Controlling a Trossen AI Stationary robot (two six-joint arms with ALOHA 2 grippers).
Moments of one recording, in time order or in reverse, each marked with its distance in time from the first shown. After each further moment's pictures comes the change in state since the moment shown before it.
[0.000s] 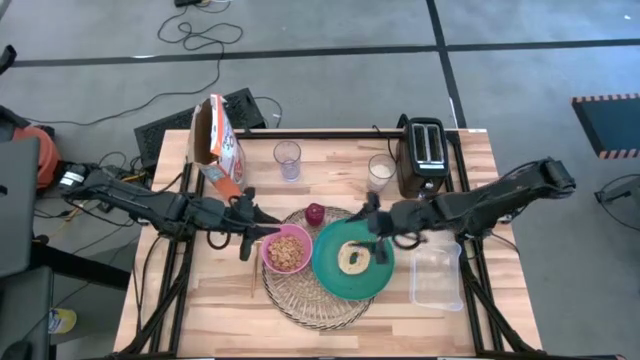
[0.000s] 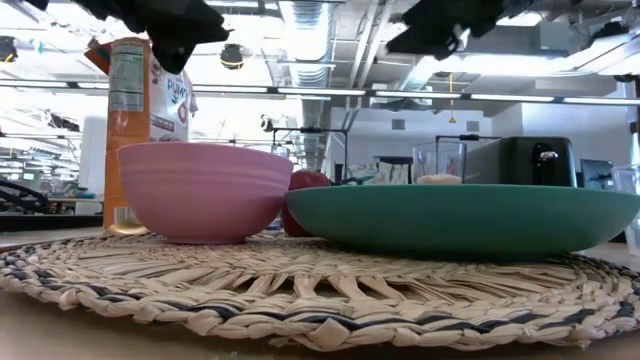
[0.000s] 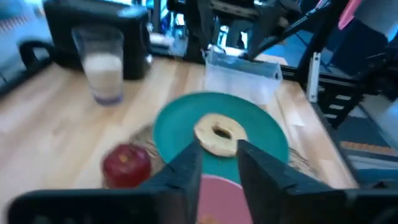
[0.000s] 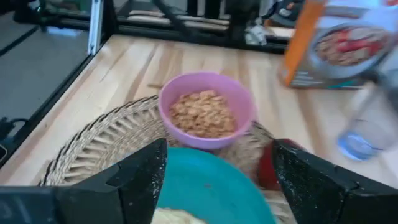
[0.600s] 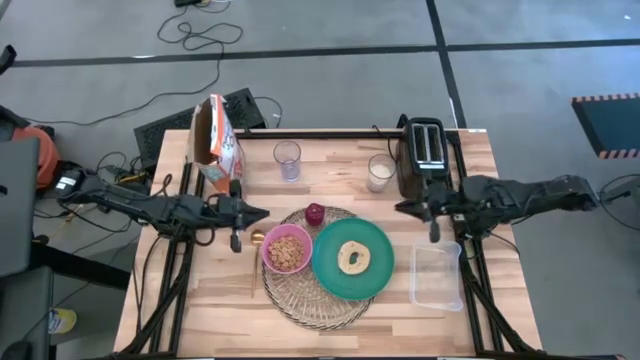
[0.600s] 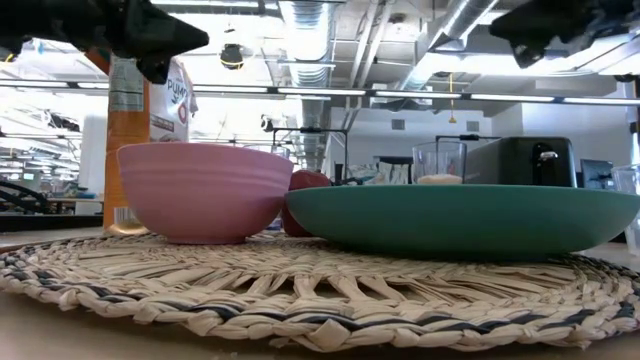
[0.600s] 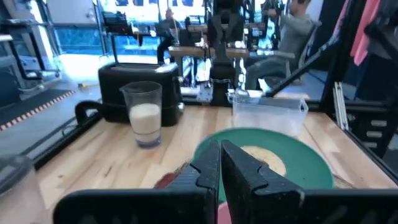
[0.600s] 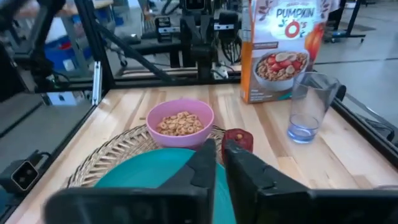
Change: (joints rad) left arm 0.023 -0.208 -0.279 0.330 -0.089 0.229; right arm -0.105 -0.729 -0.303 -0.200 -0.028 0.080
